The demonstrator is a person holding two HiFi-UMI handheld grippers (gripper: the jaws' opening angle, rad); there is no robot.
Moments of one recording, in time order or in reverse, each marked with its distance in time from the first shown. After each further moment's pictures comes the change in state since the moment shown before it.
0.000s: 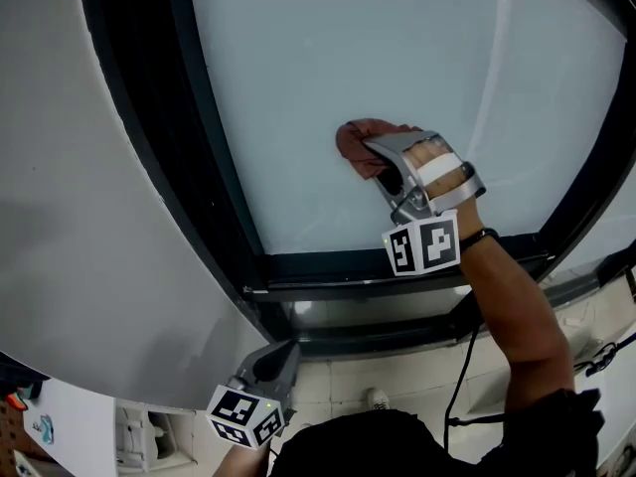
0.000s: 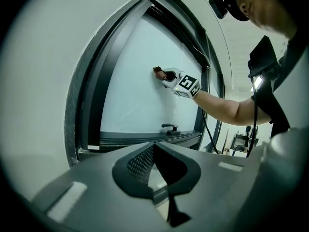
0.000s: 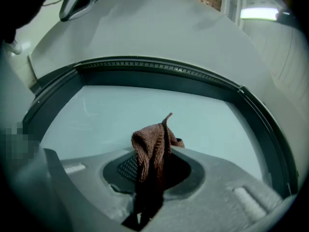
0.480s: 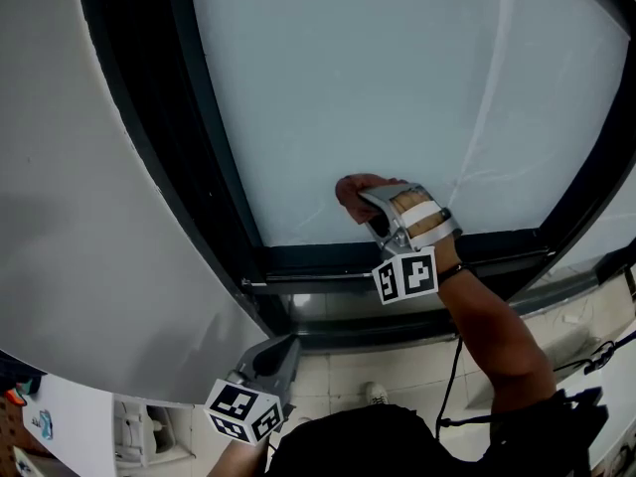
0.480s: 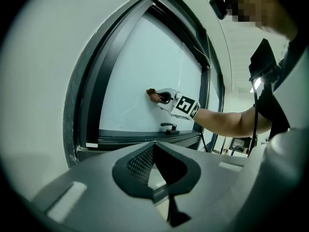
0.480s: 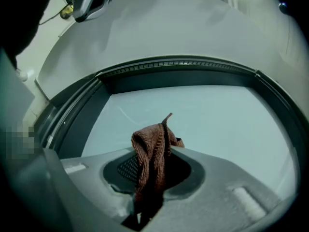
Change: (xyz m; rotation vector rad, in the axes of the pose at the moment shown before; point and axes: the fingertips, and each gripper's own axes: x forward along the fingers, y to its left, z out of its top) left arm 0.001 0.001 -0.008 -0.008 0.010 -0.015; right arm -0.015 0.123 0.012 0.133 0.024 0.197
